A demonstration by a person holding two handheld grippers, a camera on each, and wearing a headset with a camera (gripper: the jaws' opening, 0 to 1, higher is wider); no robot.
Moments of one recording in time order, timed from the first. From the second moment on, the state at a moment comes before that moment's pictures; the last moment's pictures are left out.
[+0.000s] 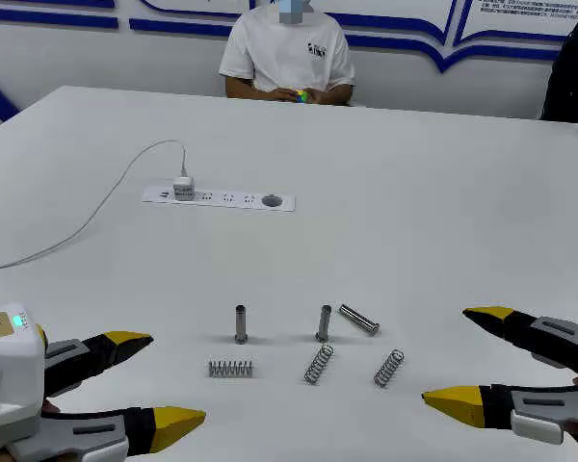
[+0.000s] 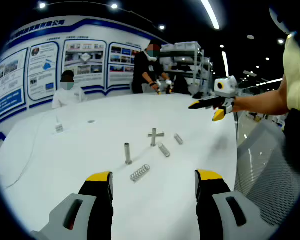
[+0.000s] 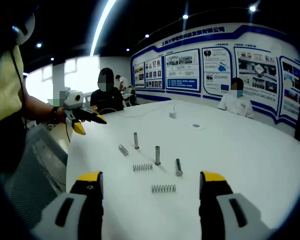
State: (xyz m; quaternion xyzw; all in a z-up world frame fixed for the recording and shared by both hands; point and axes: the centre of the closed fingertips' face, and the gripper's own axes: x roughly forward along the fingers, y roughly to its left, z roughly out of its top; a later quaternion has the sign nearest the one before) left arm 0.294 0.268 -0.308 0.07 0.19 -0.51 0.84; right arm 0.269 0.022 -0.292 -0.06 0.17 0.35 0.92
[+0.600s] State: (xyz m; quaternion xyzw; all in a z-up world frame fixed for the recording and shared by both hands) left arm 0.302 0.264 -0.309 0.08 0.19 -0.52 0.83; right arm 0.277 0.018 -0.295 -0.06 0.18 0.35 0.92
